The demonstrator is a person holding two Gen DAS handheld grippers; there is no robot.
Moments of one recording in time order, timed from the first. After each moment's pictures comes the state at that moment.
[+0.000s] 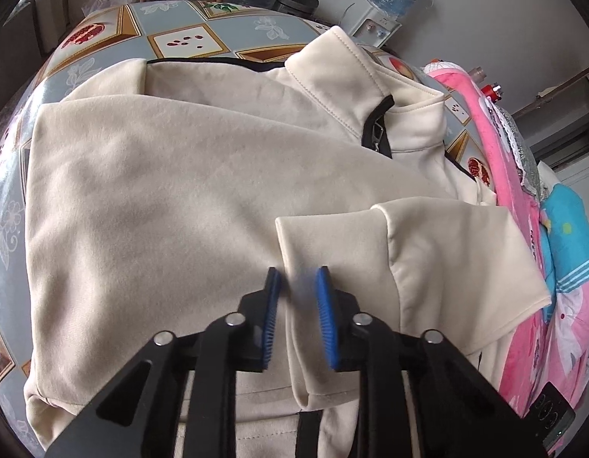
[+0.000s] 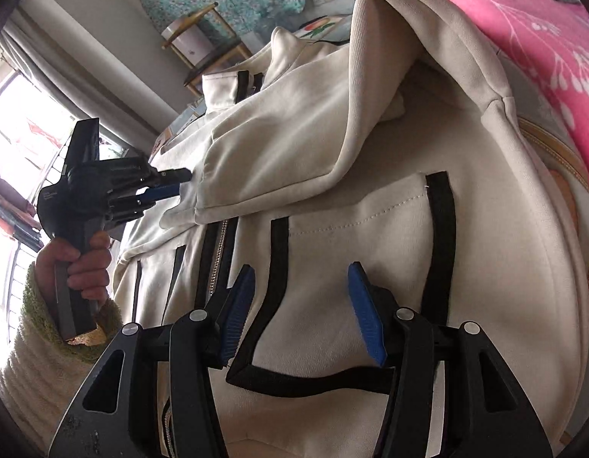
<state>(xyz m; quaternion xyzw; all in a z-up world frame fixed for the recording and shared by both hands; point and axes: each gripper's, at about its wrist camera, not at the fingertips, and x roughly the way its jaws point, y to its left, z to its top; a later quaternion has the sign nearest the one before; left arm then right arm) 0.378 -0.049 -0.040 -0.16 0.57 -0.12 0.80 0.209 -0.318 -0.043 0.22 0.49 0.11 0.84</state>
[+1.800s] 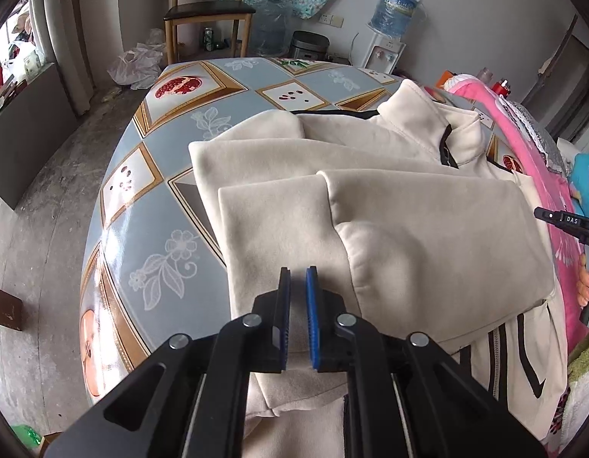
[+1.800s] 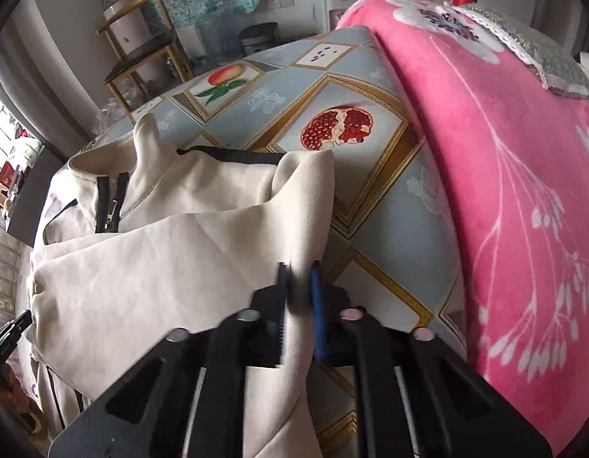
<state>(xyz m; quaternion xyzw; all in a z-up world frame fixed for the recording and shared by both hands) 0.336 0.059 -0.027 -0.07 0.50 -0.08 0.86 0.404 -0.387 -0.028 0.09 0.51 0.00 0.85</state>
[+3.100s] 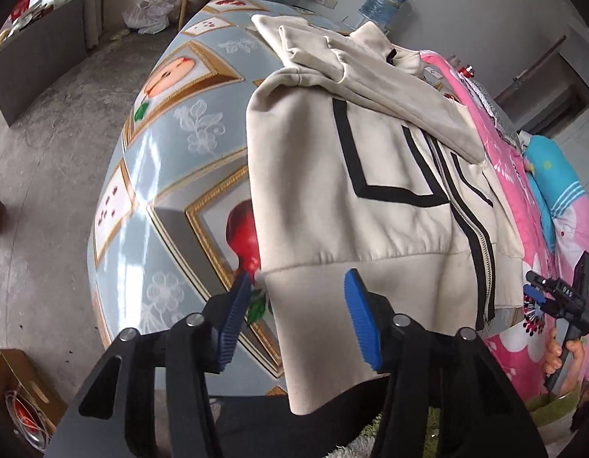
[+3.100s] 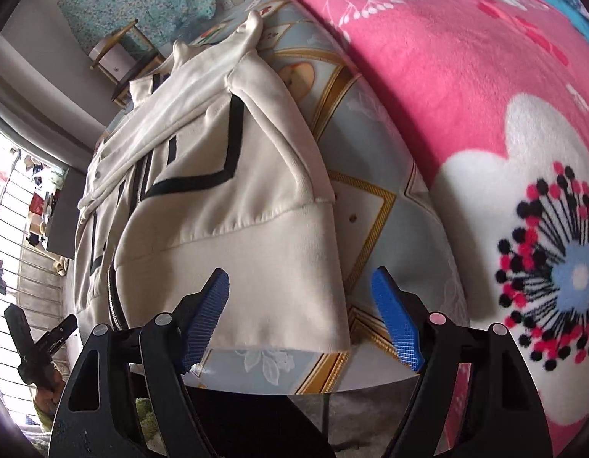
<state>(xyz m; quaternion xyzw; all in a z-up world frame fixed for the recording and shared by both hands) 0.084 0.105 -0.043 -0.15 0.54 -0.12 0.82 0.047 -0.377 -0.033 0.23 0.53 -0.04 0.82</state>
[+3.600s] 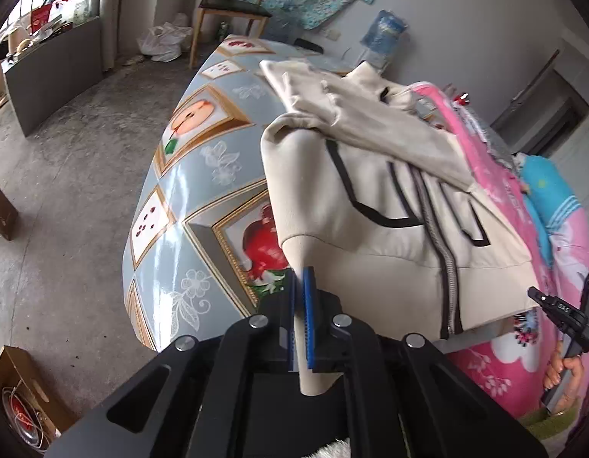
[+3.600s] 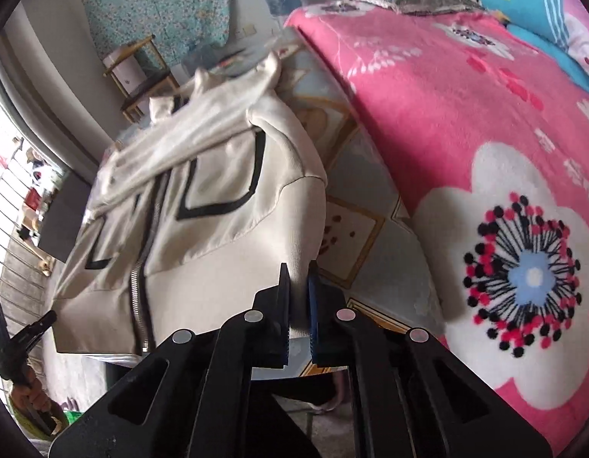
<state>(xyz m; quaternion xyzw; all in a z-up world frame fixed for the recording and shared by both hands) 0.051 0.120 0.019 -0.15 0.48 -0.11 0.86 0.005 -0.365 0.023 0.19 0.46 -0.05 0.87</state>
